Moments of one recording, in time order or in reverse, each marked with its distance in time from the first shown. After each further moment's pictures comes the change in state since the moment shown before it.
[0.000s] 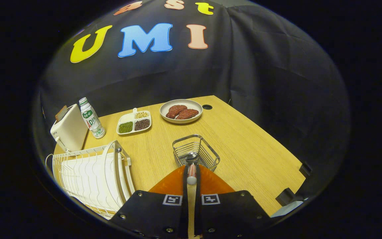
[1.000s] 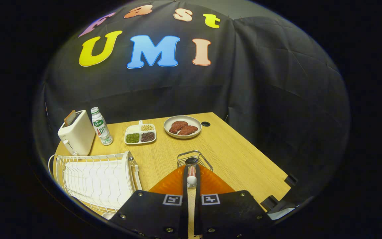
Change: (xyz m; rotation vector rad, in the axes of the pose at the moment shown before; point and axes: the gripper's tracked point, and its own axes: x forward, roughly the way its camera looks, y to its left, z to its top) arm -0.072 0.007 0.046 -0.055 -0.119 -0.015
